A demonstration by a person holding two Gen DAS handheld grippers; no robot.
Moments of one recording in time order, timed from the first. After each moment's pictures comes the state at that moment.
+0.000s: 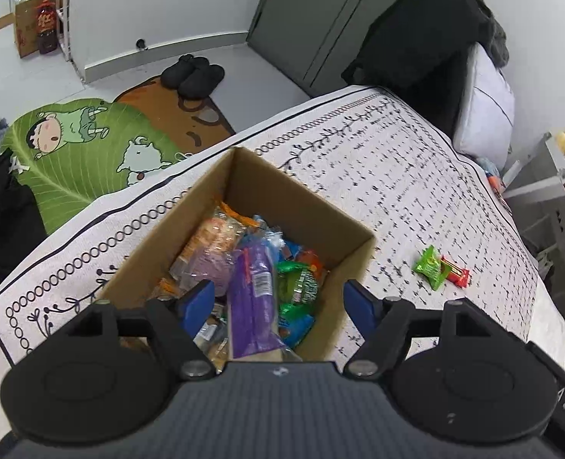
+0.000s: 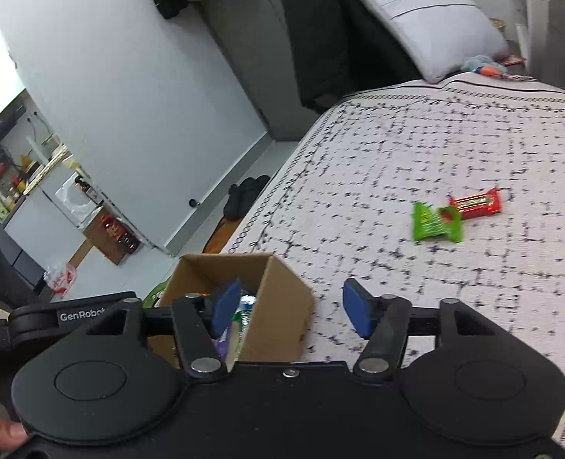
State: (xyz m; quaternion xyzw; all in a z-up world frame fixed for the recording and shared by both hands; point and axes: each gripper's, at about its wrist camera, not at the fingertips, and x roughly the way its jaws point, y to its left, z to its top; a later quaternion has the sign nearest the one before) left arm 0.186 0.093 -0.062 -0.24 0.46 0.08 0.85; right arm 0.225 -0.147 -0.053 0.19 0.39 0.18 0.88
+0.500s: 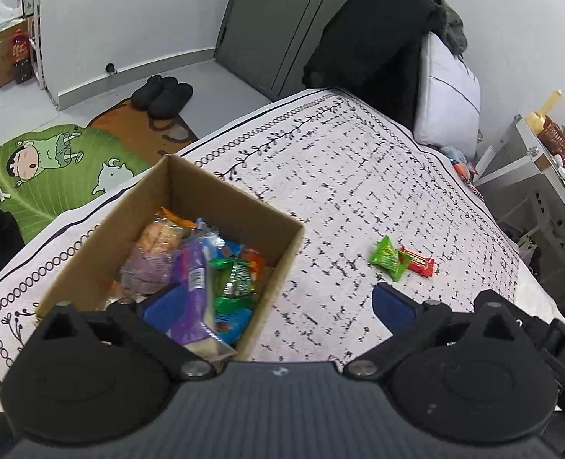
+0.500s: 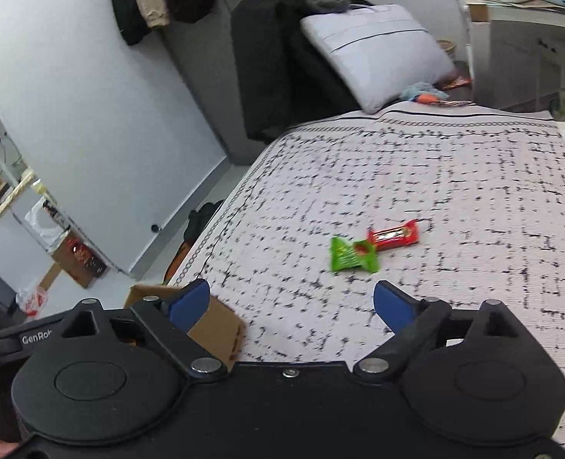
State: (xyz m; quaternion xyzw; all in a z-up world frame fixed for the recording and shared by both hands) left arm 0.187 0.038 -0.045 -0.21 0.43 0.05 0.88; right arm 0.224 -0.219 -0.040 0.19 0.37 0.12 0.90
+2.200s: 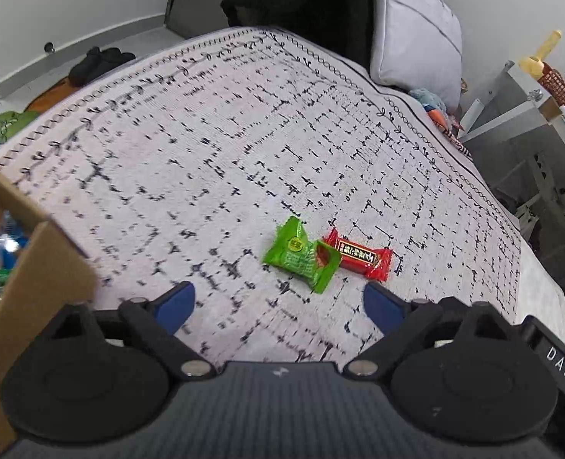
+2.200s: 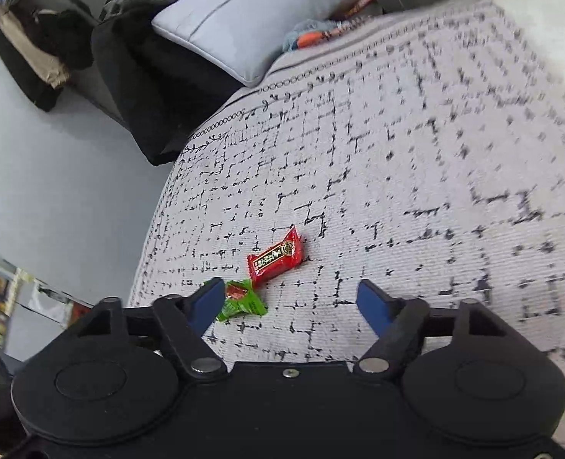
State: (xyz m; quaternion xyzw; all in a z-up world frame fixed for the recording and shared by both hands) left arm 0.316 -0.093 -0.127 -0.20 0.48 0.01 0.86; right arm 0.322 -0.337 -0.161 0.36 0.42 0.08 0.83
